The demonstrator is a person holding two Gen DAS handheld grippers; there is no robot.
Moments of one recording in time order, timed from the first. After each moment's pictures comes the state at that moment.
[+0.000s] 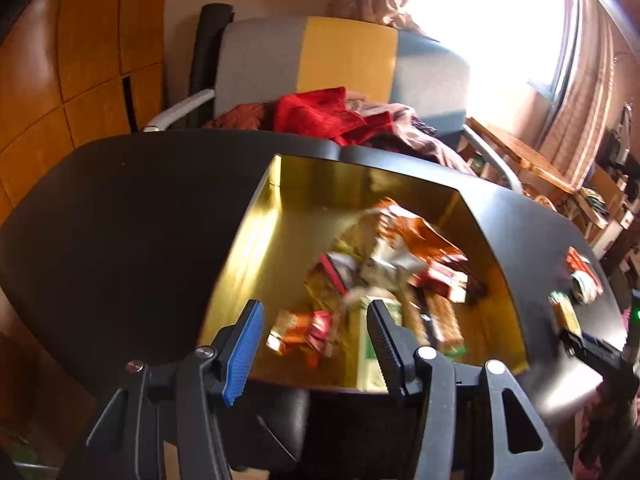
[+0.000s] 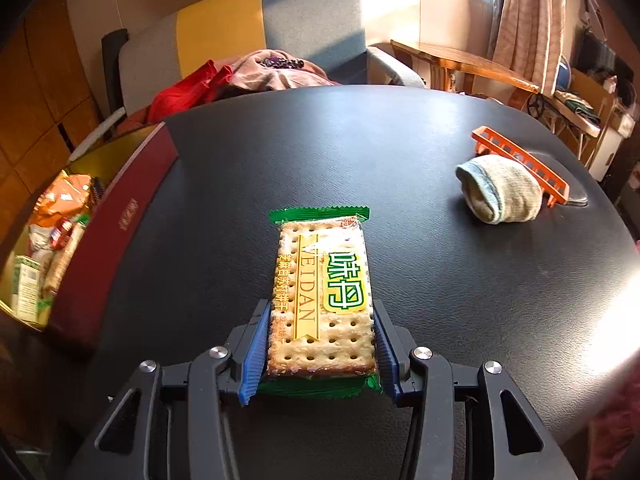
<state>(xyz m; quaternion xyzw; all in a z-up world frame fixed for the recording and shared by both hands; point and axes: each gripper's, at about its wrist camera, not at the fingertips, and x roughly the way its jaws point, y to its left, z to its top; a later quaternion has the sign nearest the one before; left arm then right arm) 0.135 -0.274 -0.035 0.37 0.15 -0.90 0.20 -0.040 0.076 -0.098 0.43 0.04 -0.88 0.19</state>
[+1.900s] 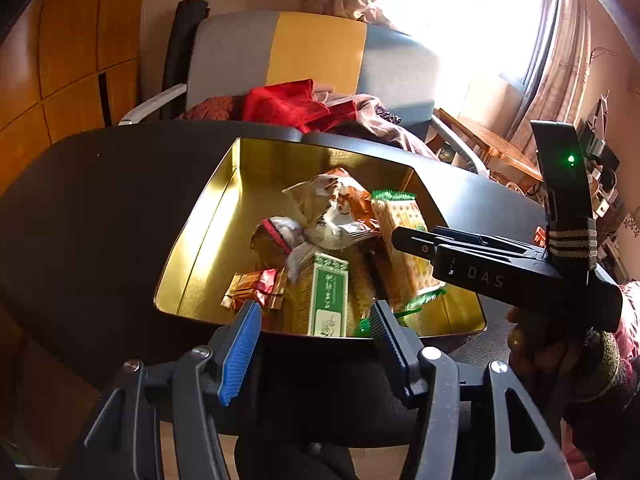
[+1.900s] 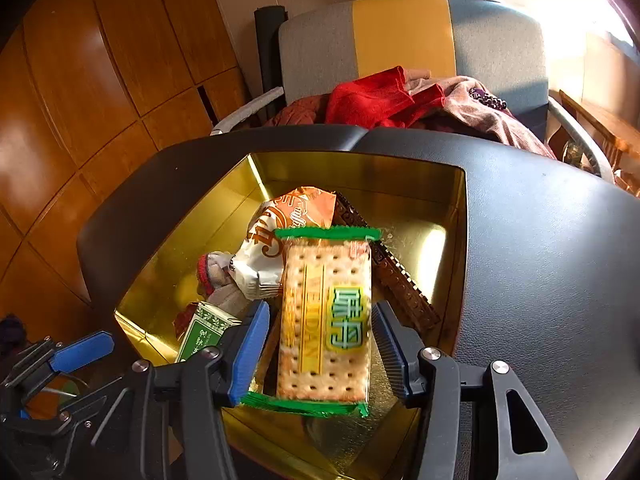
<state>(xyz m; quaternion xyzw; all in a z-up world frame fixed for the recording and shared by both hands) 0.145 -0.236 -0.036 0.37 0.15 -0.90 0.15 -0.001 -0.139 -0.056 0.40 0.07 -0.81 0.41</state>
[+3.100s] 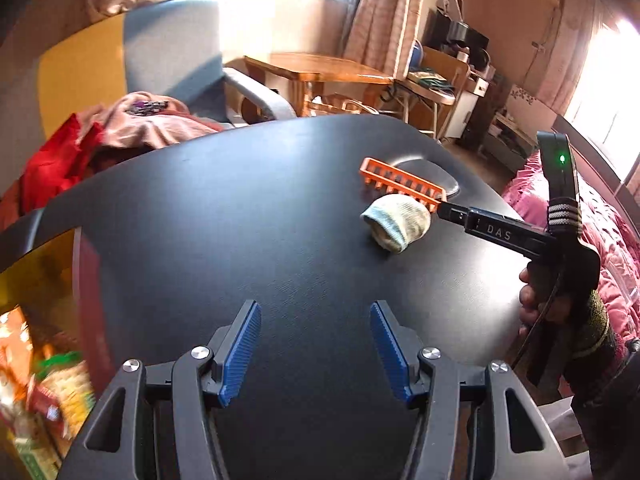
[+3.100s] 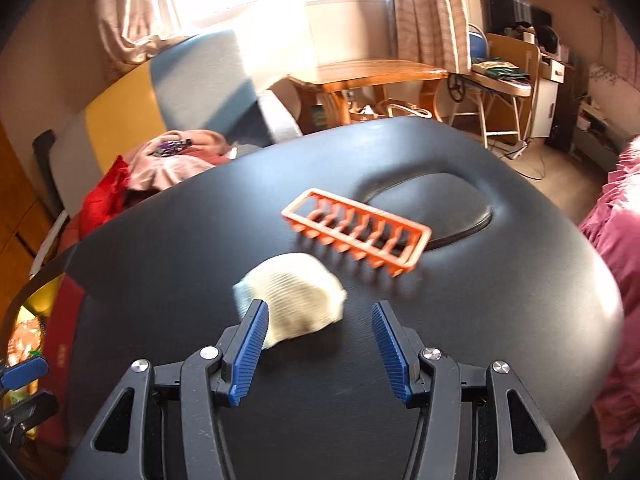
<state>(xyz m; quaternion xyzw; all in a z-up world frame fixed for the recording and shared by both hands) -0.073 0.009 -0.034 0.44 0.02 -0.89 -0.12 -0.153 0.231 -0.062 0.40 -0.06 -0.91 0.07</state>
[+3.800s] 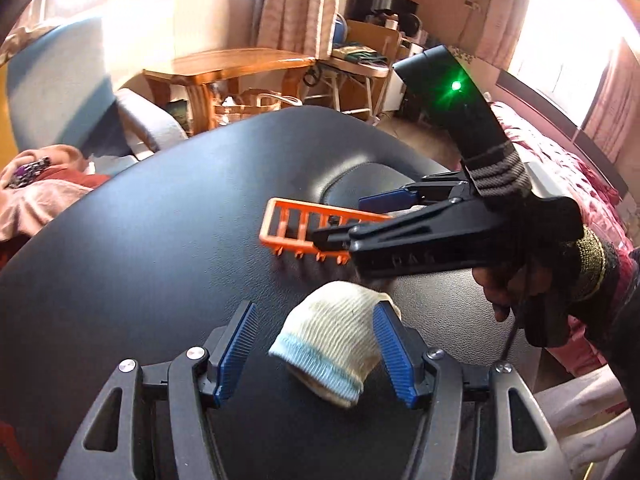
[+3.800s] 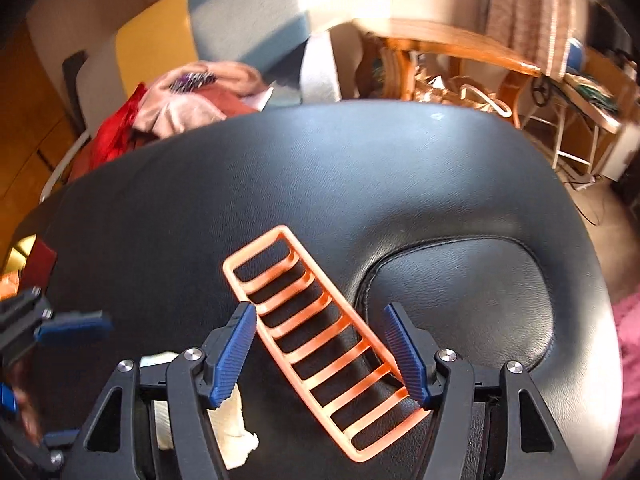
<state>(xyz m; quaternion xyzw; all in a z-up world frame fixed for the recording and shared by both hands) -0.208 0.106 -0.073 0.44 -0.04 -0.86 -0.25 -0.293 0.230 -0.096 0.49 0.05 -0.85 0.21</state>
